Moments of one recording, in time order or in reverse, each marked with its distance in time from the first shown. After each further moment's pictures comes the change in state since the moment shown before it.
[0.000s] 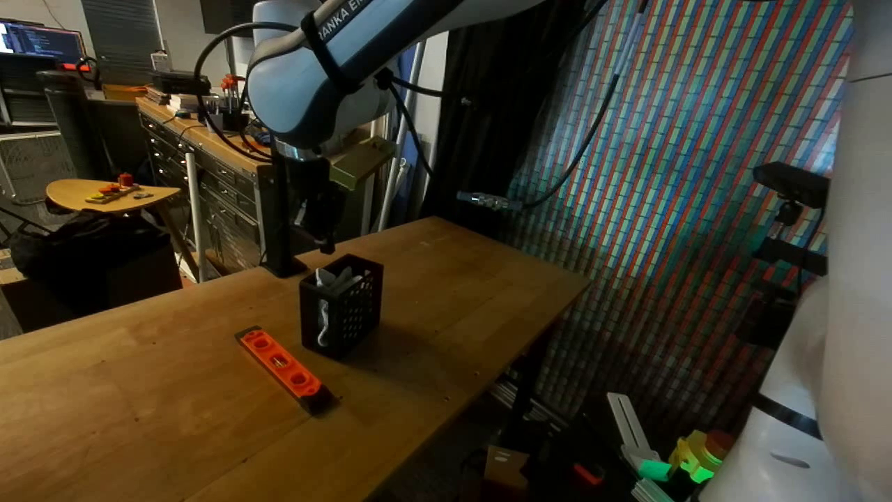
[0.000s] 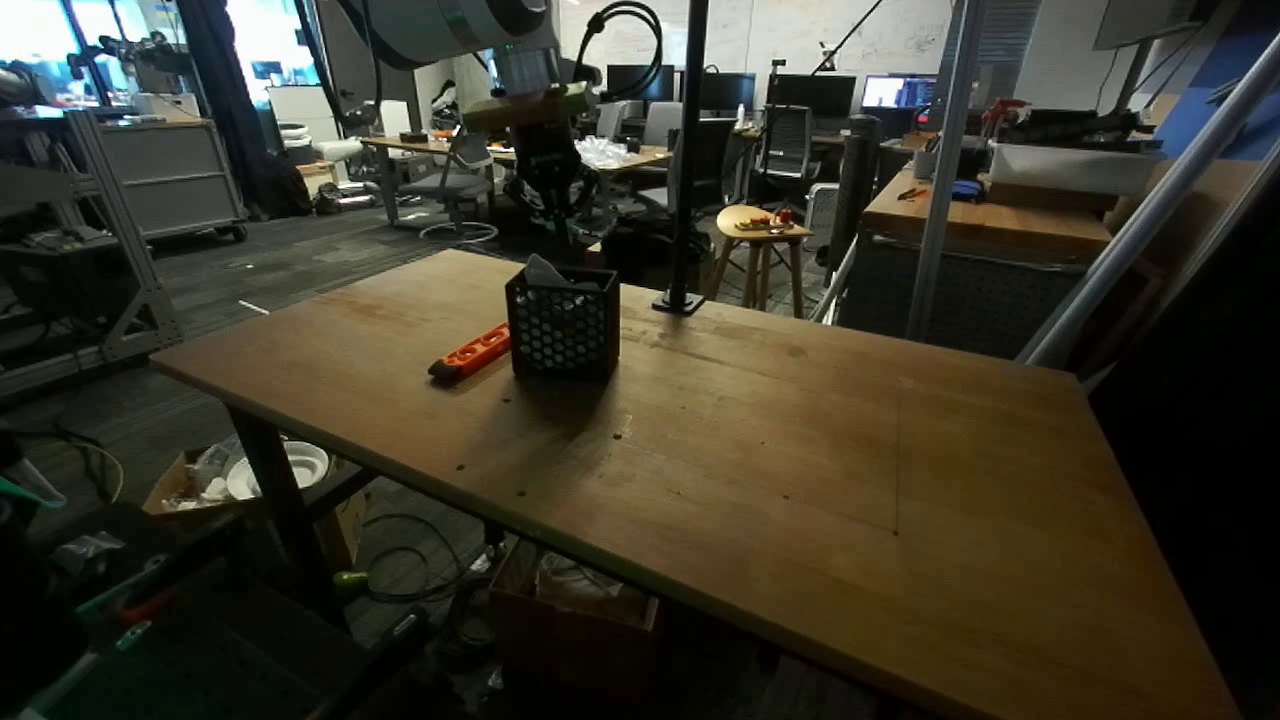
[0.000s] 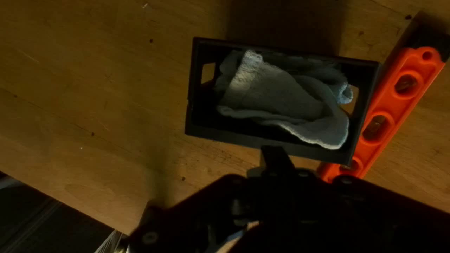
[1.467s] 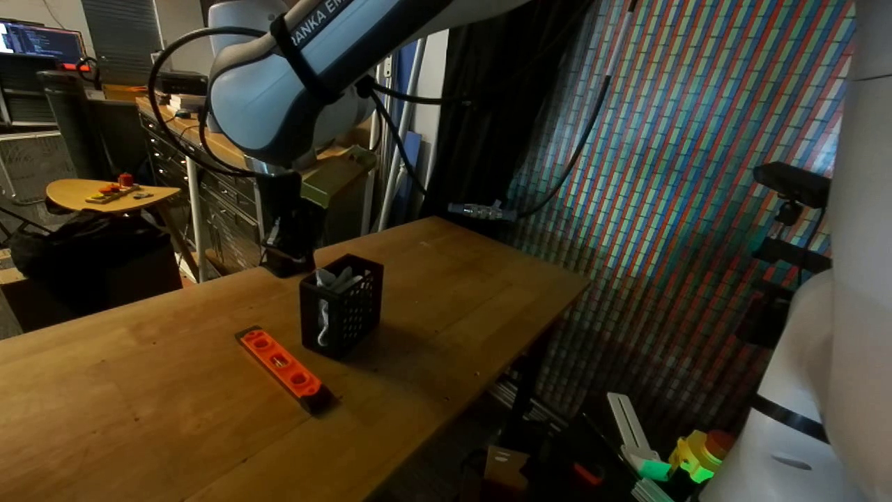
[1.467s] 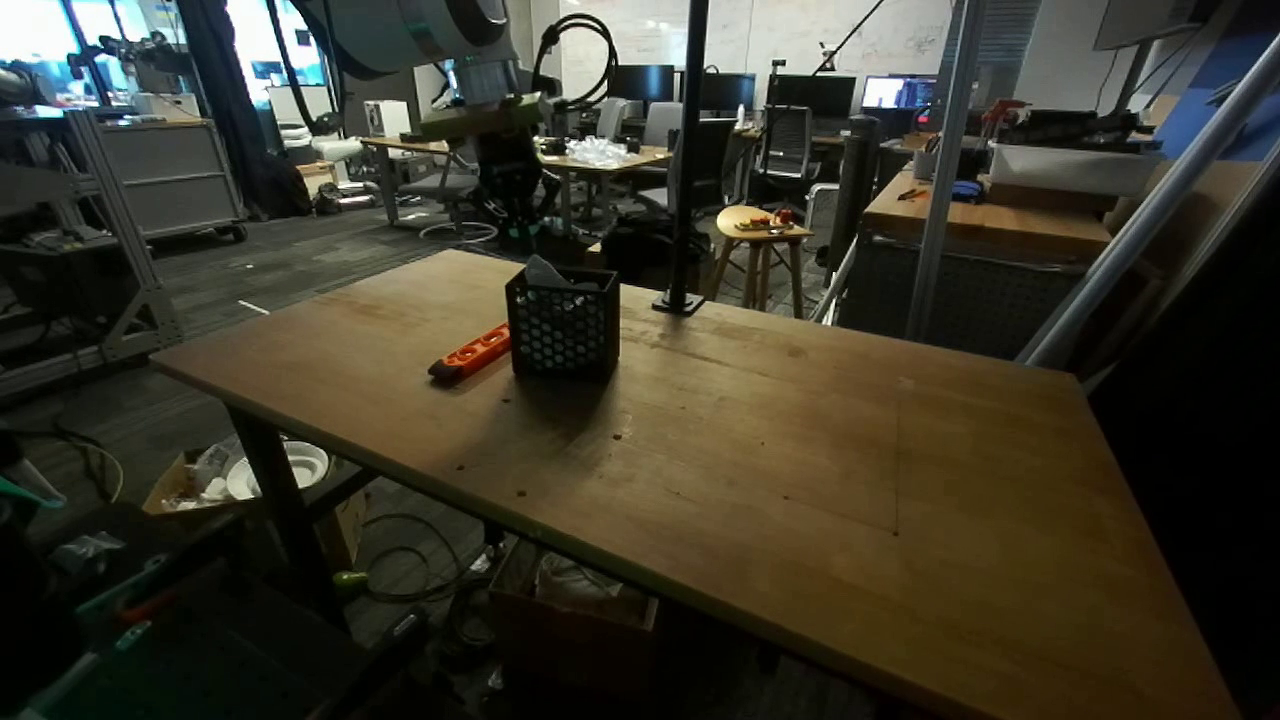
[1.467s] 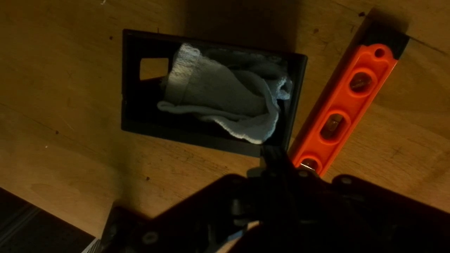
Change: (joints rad) arm 0.051 0.000 0.030 -0.030 -0.020 -0.002 0.091
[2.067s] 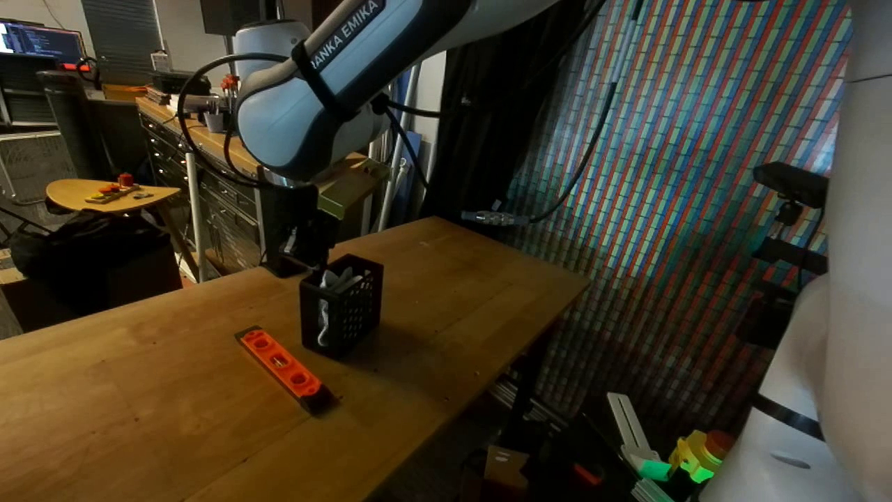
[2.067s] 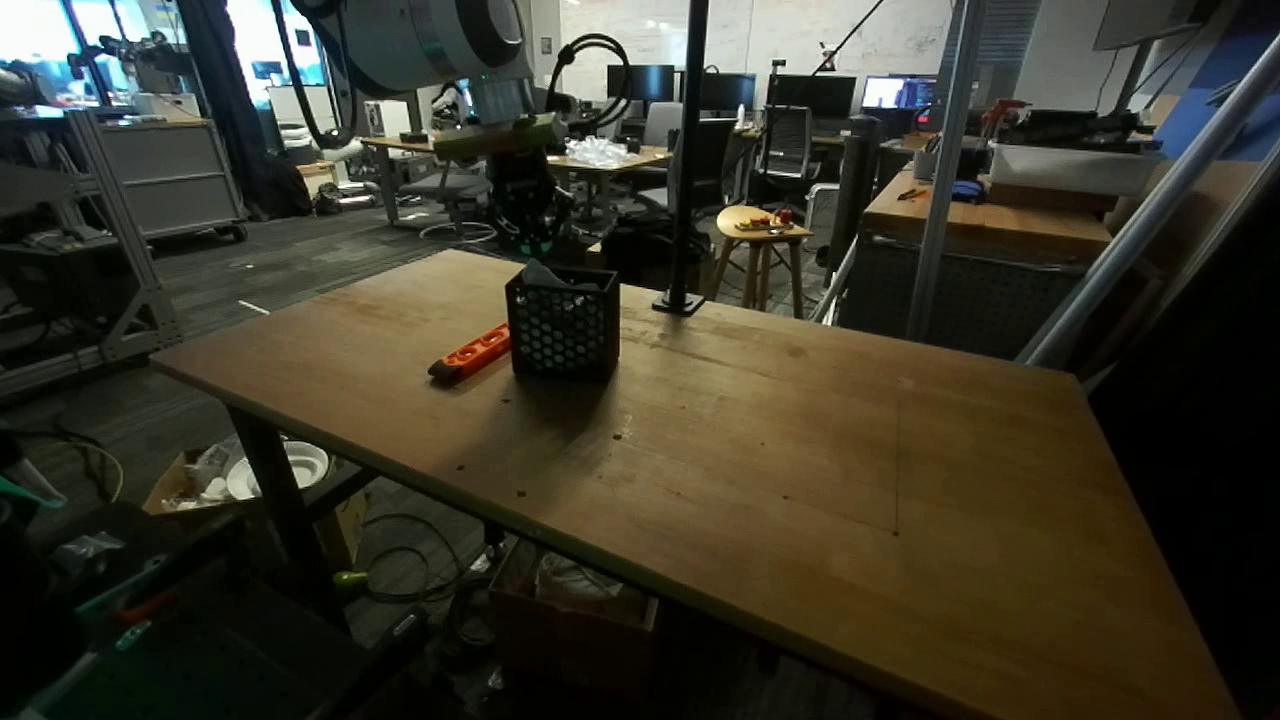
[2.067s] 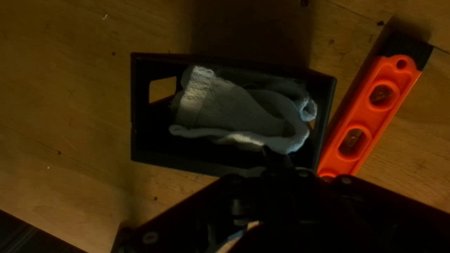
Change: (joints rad) arm -0.036 0.005 -0.004 -0.043 0.002 0.047 -0.001
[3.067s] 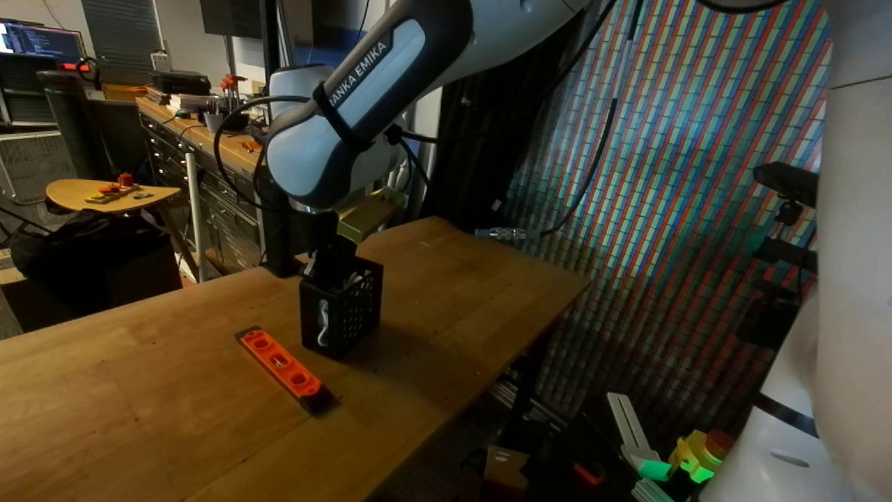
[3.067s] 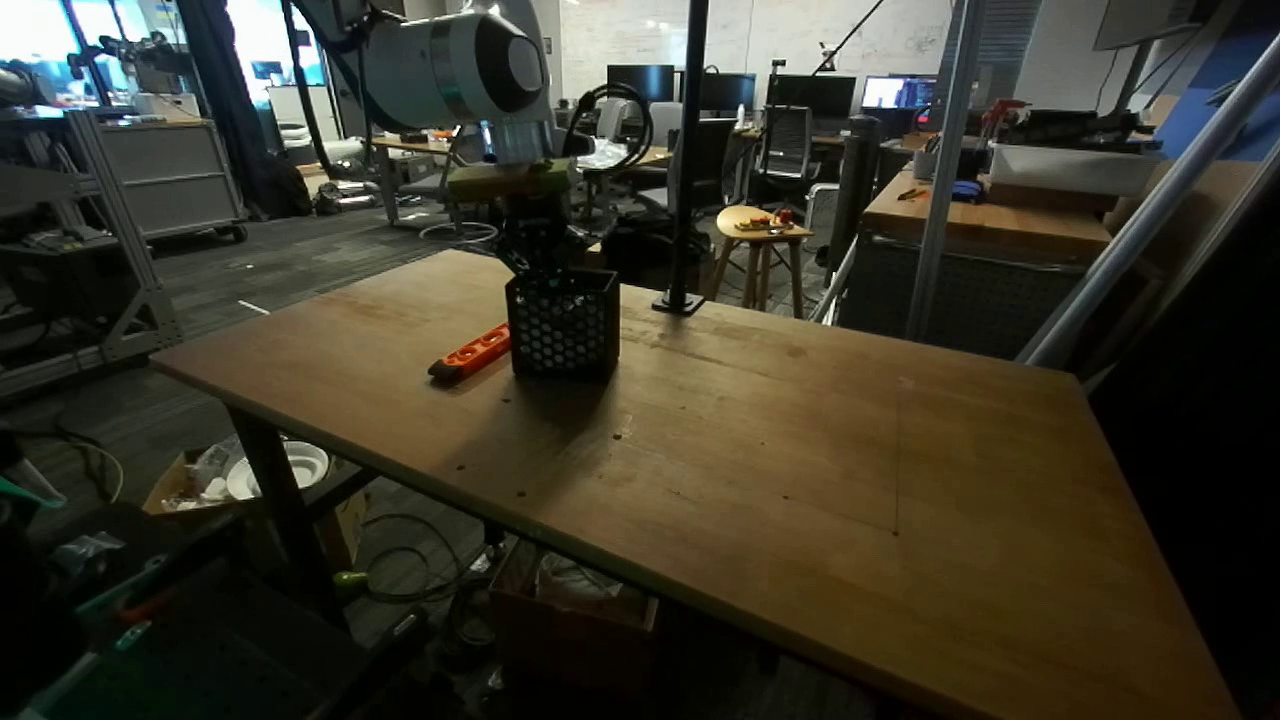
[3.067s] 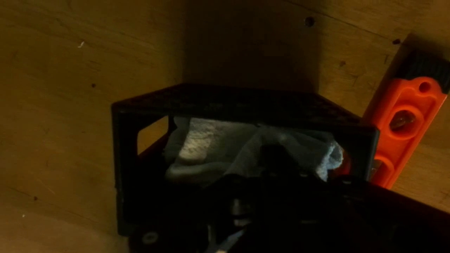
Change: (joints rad) arm -0.049 0.038 -0.001 -0.057 0.048 0.070 -0.023
